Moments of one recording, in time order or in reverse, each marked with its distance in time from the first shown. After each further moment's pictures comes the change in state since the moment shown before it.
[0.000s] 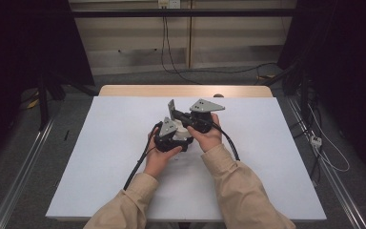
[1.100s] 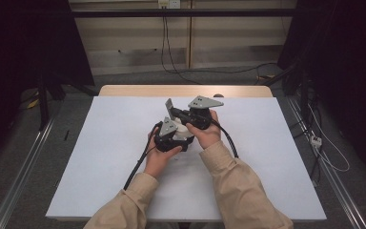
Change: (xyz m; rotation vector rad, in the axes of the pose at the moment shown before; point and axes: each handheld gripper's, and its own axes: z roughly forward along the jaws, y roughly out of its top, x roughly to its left) left arm 0.001 0.000 0.001 0.000 -0.011 -0.005; right arm -0.004 0.008 0.005 0.012 0.020 -0.002
